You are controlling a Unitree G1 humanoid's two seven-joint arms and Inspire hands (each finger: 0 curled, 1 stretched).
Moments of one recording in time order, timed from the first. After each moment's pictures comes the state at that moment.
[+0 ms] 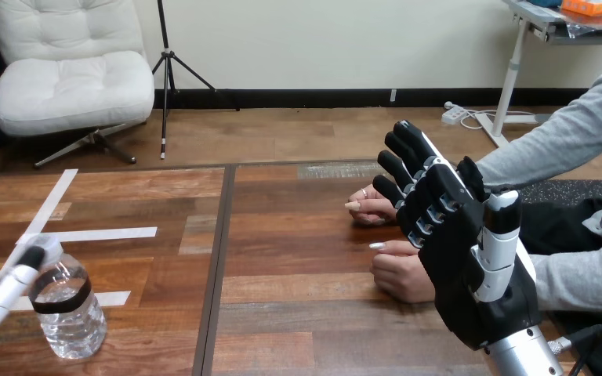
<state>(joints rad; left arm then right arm) 0.04 0.32 0.47 0.55 -0.22 -0.46 -0.20 0.21 -0.08 0.02 -0.23 0.36 -0.18 0.43</state>
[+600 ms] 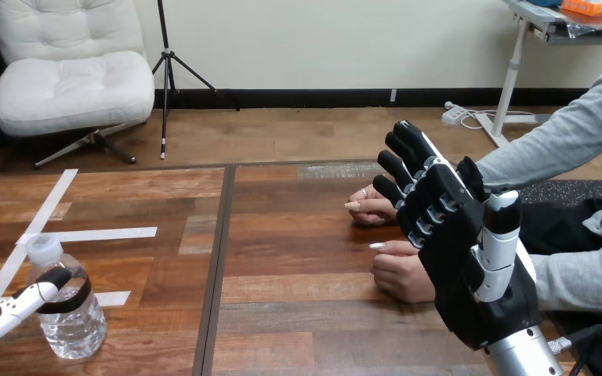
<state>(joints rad) 0.04 0.32 0.47 0.56 -0.23 -0.46 -0.21 0.21 -0.08 0.02 -0.23 0.36 -0.18 0.43</state>
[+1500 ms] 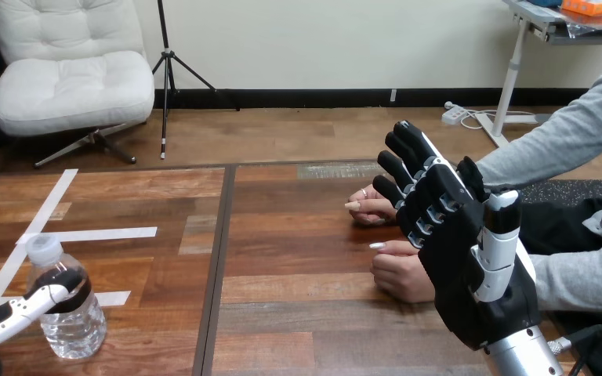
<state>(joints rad) 0.04 0.32 0.45 0.56 -0.20 -0.46 -0.22 0.21 -0.08 0.02 -0.23 0.36 -0.18 0.43</state>
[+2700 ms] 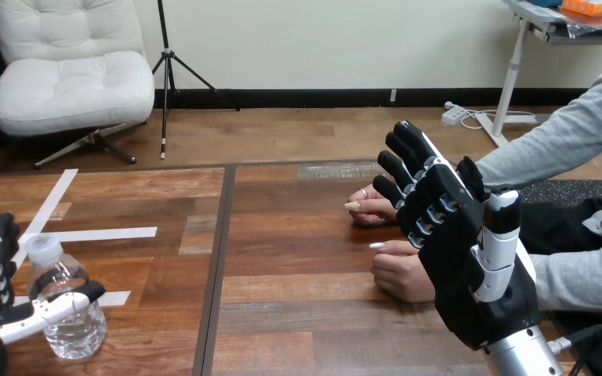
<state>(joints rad) 0.04 0.39 0.39 0.57 -0.10 -0.45 -0.25 0.21 -0.08 0.02 -0.23 0.36 -0.18 0.43</state>
